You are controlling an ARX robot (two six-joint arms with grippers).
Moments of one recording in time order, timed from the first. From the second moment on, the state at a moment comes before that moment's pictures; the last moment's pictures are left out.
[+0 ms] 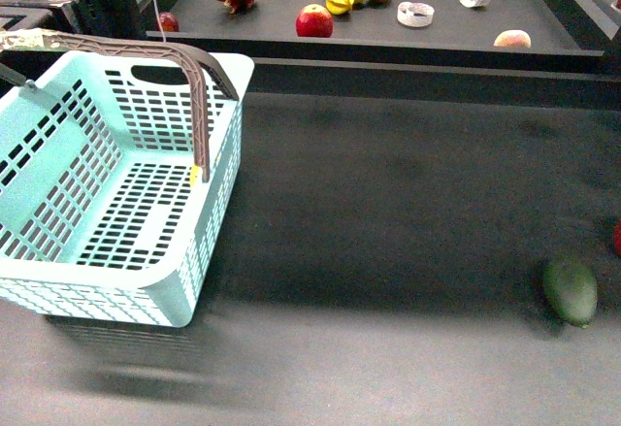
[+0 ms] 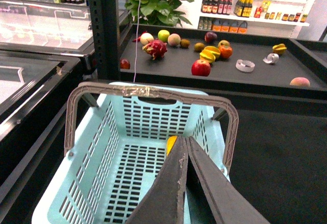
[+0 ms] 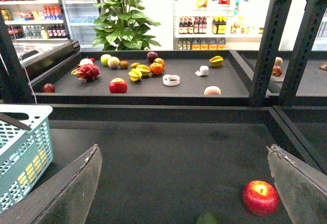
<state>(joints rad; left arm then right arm) 0.00 0.79 0.02 0.76 0.00 -0.02 0.00 0.00 0.01 0.00 0.00 0.00</state>
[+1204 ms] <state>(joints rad) 0.00 0.01 0.02 0.00 0.00 -0.01 0.00 0.00 0.01 0.00 0.00 0.00</state>
